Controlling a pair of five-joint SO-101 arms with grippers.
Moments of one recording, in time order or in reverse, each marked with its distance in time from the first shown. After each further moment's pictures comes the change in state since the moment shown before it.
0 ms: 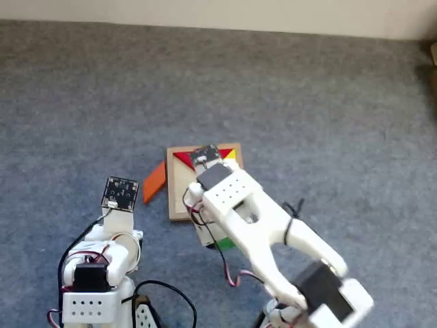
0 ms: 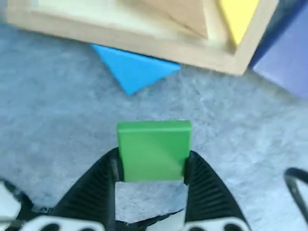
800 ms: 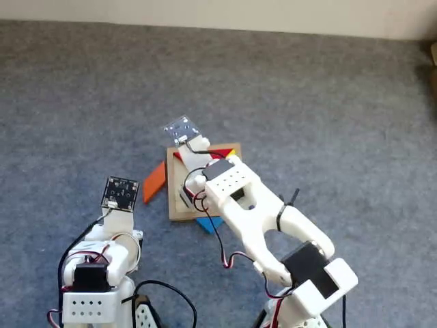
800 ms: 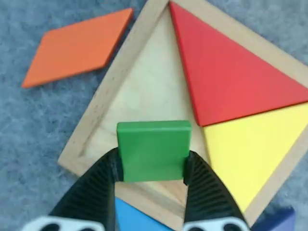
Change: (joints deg) left arm 0.0 0.0 0.0 0.0 0.0; right arm 4.3 12.2 0.0 -36.7 18.2
